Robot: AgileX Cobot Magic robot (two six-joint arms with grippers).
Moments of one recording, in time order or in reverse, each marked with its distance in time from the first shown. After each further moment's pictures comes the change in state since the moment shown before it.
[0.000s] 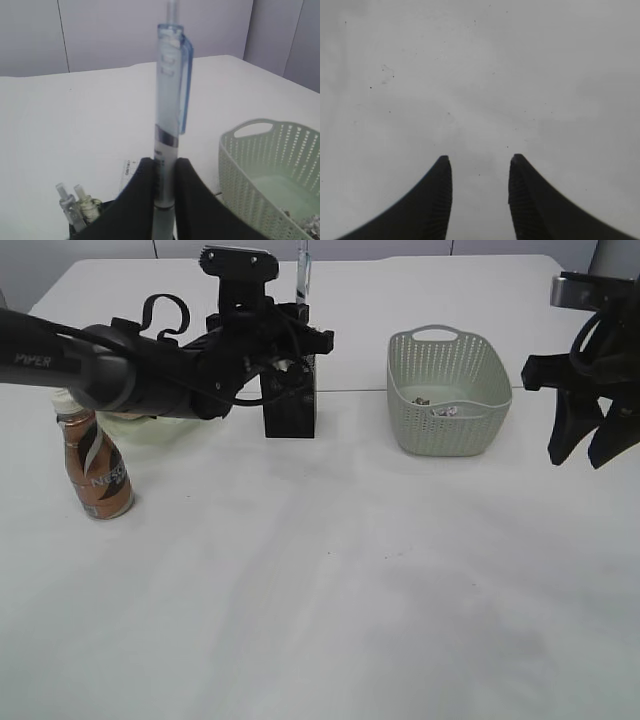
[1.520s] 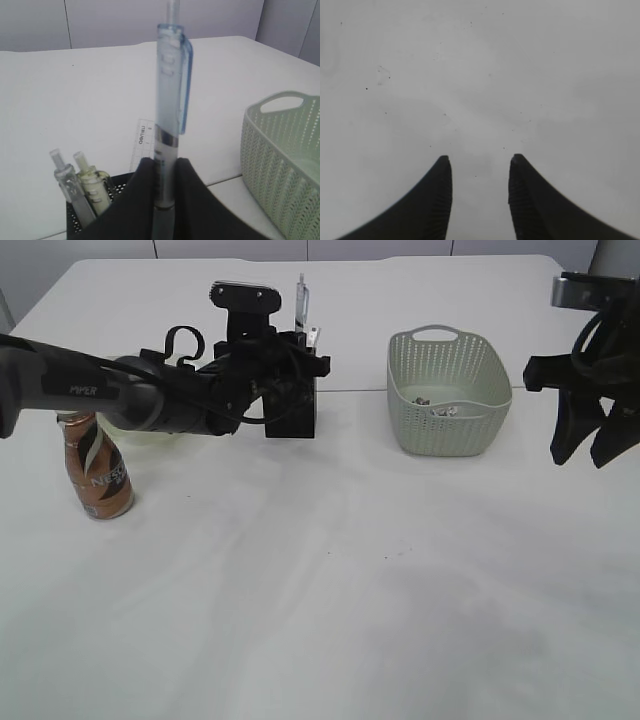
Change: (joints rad) left arm 0.028 0.161 -0.150 0.029 0.035 -0.038; right arm 0.000 0.000 0.000 -0.012 -0.004 0.000
